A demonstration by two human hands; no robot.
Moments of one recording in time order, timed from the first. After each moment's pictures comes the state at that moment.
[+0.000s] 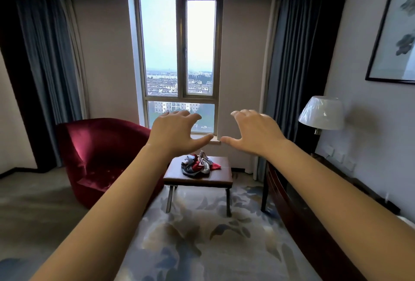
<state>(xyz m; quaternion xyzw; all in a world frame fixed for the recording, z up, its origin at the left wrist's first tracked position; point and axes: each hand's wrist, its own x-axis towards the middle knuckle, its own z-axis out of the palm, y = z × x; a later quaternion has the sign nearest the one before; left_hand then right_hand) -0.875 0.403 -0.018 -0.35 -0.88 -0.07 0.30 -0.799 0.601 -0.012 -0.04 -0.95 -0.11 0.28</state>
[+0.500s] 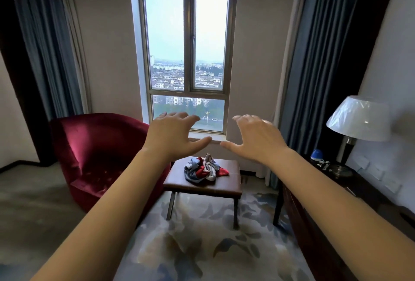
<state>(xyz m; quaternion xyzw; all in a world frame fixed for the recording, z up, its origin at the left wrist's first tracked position) -1.082 0.504 -0.036 -0.31 -0.90 -0.07 0.30 -1.013 0.709 -0.035 -0.01 -0.96 -0.06 0.26</state>
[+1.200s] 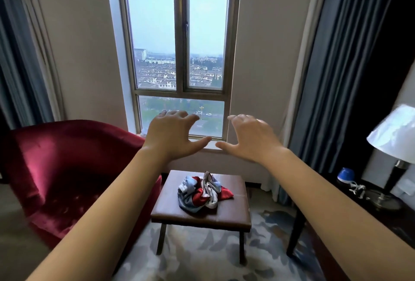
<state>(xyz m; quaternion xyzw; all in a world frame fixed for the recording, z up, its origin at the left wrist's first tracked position) -1.445 0.610 -0.050 -0.32 -0.90 -0.06 0.30 -1.370 0.805 -0.047 -0.02 -0.97 -0.04 0.24</state>
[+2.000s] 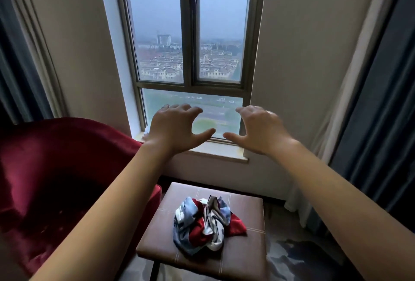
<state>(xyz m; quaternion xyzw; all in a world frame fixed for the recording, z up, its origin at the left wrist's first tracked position) -1.778 0.804 -0.075 -0.27 -0.91 -0.06 0.30 -1.728 1.015 -0.073 0.02 -0.97 -0.03 0.24</state>
